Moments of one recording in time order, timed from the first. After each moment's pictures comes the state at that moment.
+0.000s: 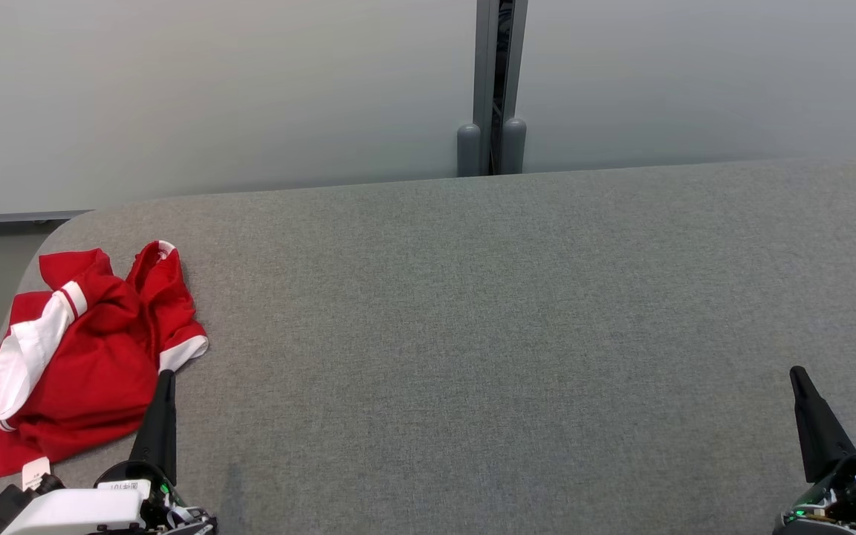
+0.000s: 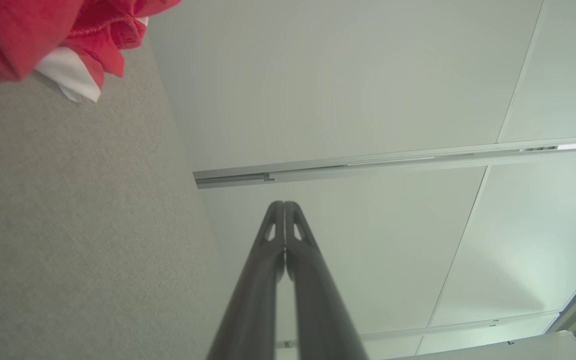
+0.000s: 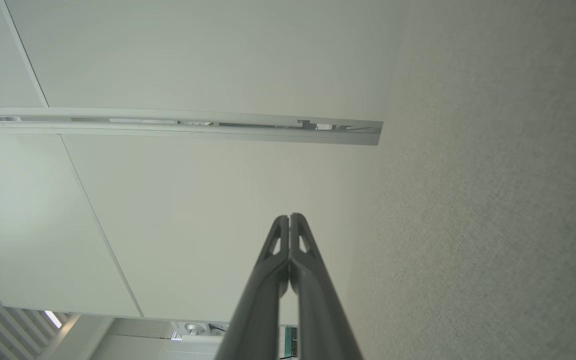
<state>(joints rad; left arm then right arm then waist) 0.03 0.05 0.05 0.11 -1.62 -0.13 0.07 0.03 -0.05 -0.15 0.11 1.63 0.13 0.15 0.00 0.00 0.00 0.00</state>
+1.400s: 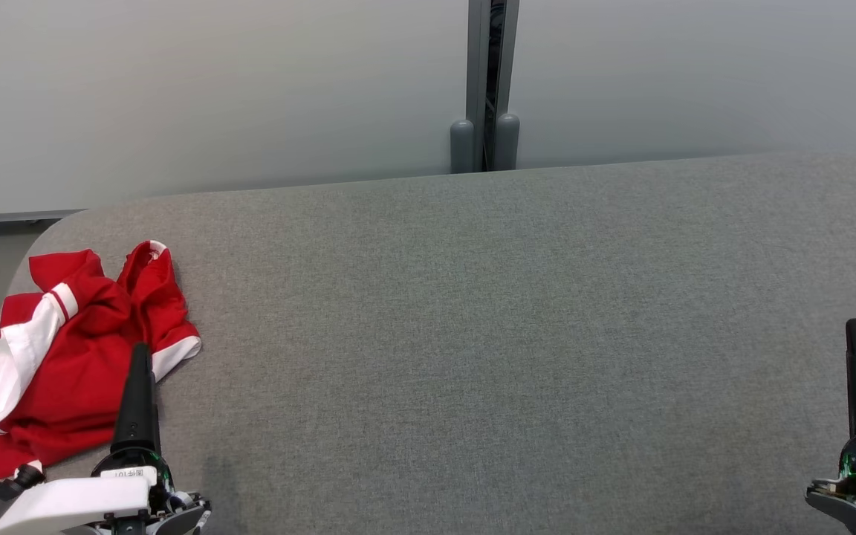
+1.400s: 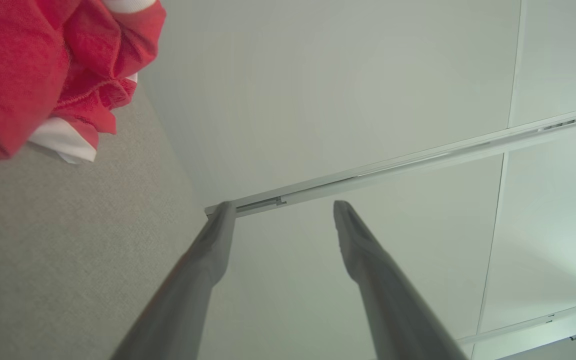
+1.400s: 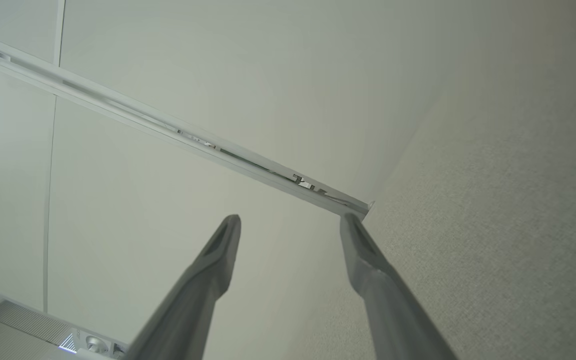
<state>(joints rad) 0.01 0.04 0.06 0.11 -1.44 -0.13 -0.05 0.01 -0.03 -0.21 0.03 1.25 0.13 0.01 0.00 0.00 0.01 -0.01</state>
